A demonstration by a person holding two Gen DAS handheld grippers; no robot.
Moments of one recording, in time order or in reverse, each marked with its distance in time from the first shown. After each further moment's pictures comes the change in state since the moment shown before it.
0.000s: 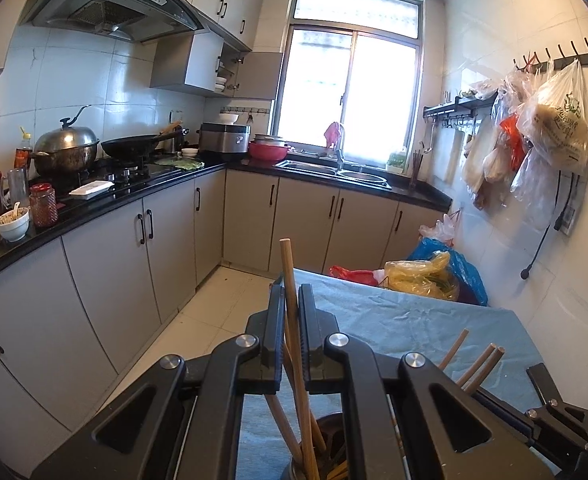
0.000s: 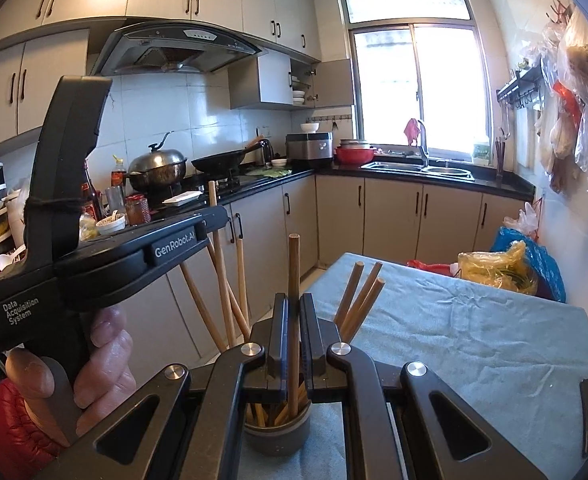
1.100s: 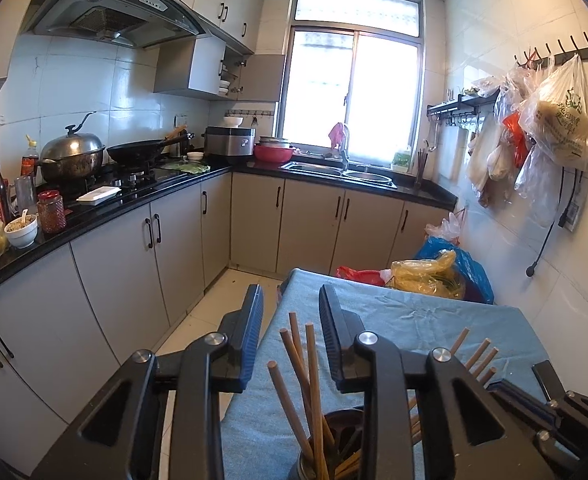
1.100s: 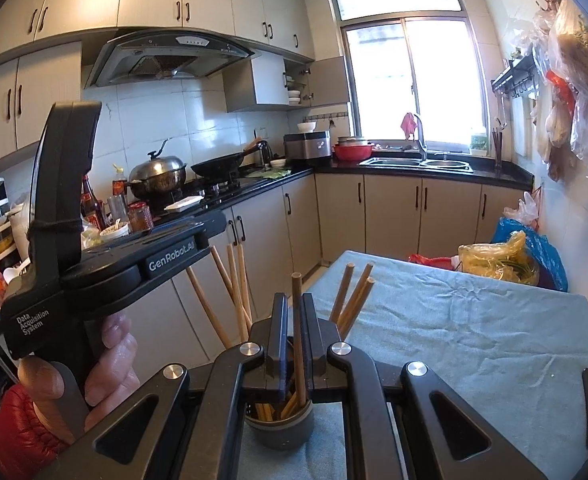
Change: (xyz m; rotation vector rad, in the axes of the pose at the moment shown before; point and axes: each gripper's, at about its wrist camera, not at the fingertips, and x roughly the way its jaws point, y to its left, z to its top) left arm -0.006 0.012 0.003 0.011 -0.004 0.017; right arm -0.015 -0.007 0.007 0.048 -0.002 0.012
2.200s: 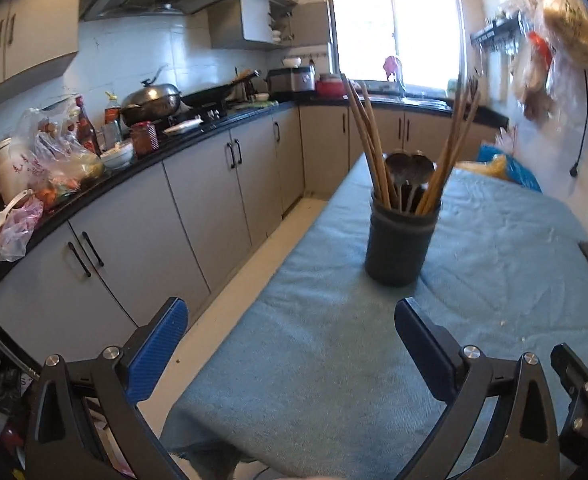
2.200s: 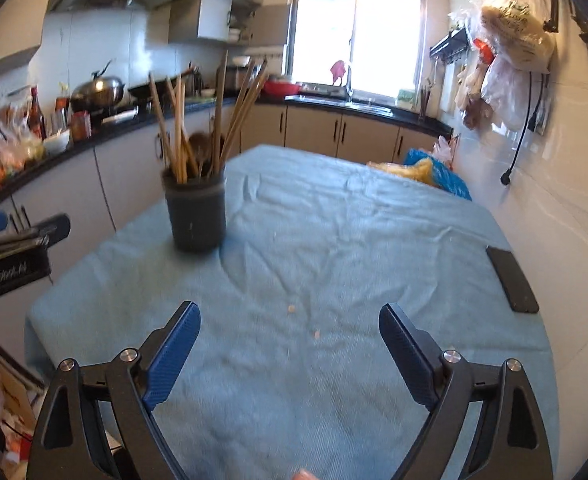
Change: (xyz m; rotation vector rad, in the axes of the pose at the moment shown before) left arm -0.137 0.010 -0.170 0.082 0.214 0.288; right arm -0.107 -0.004 -0.162 -0.046 0.234 -0.321
